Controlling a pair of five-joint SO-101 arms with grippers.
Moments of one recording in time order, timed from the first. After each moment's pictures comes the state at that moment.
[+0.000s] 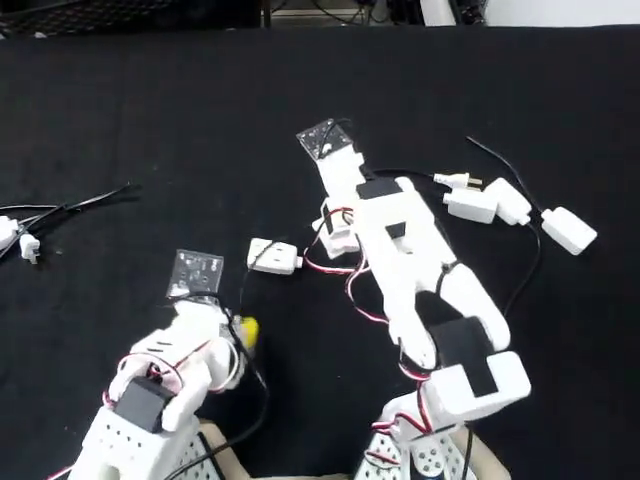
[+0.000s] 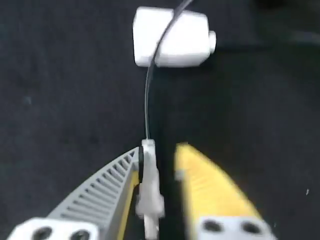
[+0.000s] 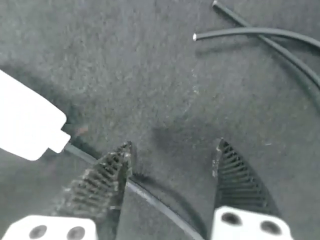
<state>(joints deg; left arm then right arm) 20.8 -104.1 95.9 66.1 14.4 -14.9 4.5 27.5 52.1 13.8</state>
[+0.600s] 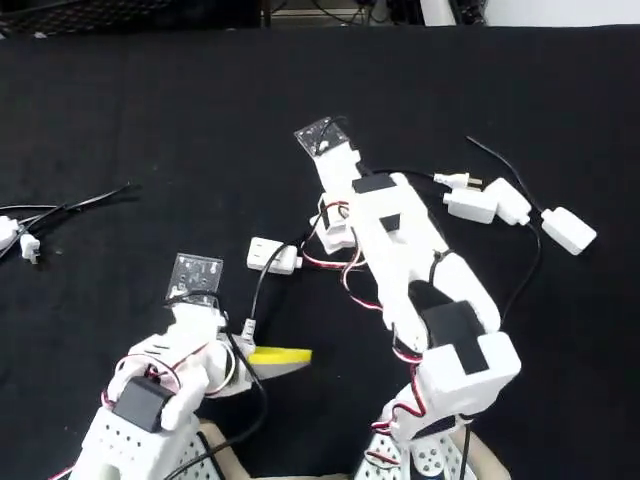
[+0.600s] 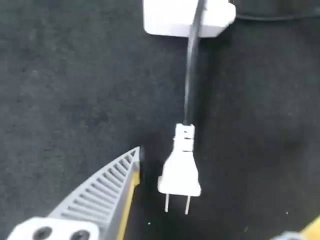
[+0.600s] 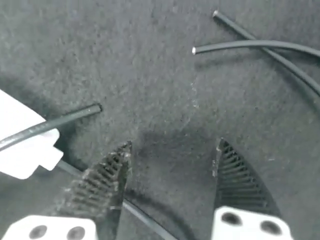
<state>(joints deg) 19.4 -104.1 95.9 70.7 14.4 -14.9 10.0 23.8 50.9 13.8</state>
